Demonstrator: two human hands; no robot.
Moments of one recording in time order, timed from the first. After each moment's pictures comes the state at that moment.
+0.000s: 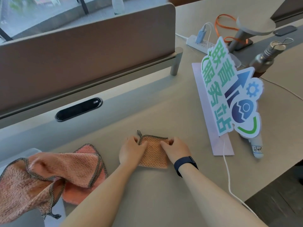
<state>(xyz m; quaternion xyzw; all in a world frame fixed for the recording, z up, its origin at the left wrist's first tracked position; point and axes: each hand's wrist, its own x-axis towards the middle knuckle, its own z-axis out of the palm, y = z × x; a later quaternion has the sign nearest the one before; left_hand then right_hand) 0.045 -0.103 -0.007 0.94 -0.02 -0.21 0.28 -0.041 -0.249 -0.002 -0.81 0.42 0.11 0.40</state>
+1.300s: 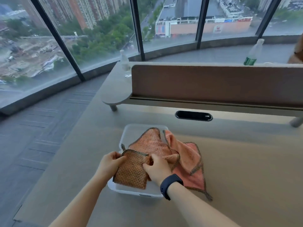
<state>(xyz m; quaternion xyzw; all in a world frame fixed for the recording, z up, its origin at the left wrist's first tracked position) -0.023 0.337 0.114 0.82 0.28 -0.11 0.49 -0.013 0.146 0.104 -0.84 -0.01 0.22 0.50</state>
